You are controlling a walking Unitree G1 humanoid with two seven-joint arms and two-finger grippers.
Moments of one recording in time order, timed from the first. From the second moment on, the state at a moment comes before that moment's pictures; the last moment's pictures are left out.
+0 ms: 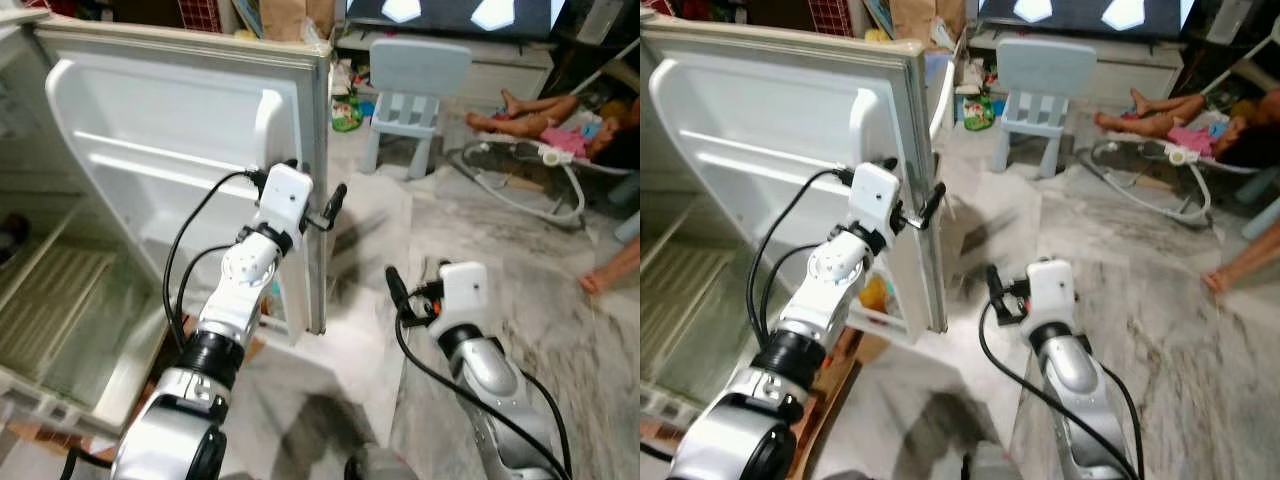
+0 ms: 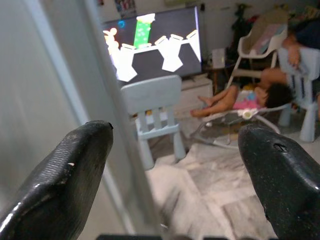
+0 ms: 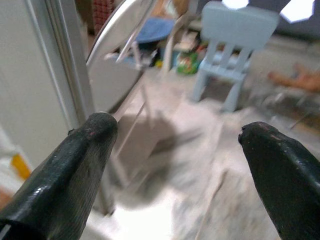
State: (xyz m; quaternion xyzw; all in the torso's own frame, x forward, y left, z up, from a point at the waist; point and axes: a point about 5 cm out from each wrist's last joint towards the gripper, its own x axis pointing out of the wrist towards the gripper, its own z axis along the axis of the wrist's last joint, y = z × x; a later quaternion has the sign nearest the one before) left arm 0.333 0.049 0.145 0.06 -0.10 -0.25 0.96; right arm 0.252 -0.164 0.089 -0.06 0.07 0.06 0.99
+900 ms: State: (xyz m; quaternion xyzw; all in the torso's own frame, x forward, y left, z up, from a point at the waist) left arm 0.253 0.138 0.115 0.07 -0.04 -0.17 0.98; right arm 0.266 -0.135 0.102 0.02 0.02 0.11 0.99
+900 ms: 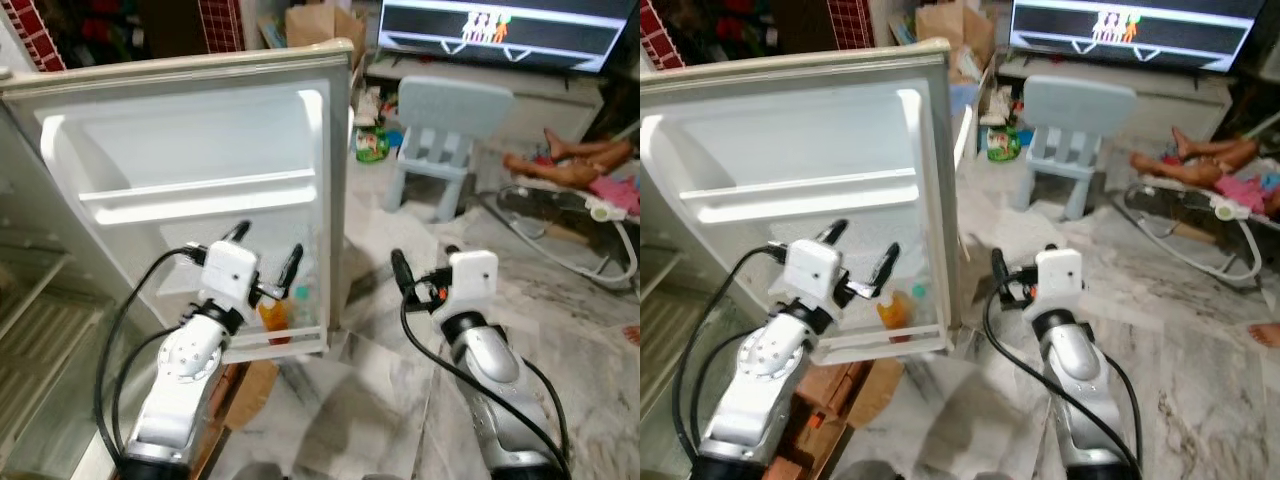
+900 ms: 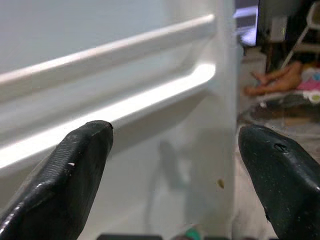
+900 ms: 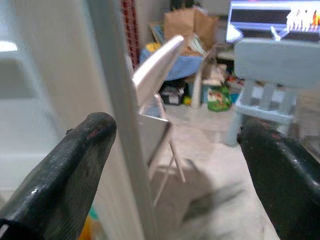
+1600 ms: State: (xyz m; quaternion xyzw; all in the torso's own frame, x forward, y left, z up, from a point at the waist) left arm 0.242 0.141 0.117 0.07 -0.02 -0.13 0.99; right arm 0.271 -0.150 0.109 0.00 0.00 0.10 0.99
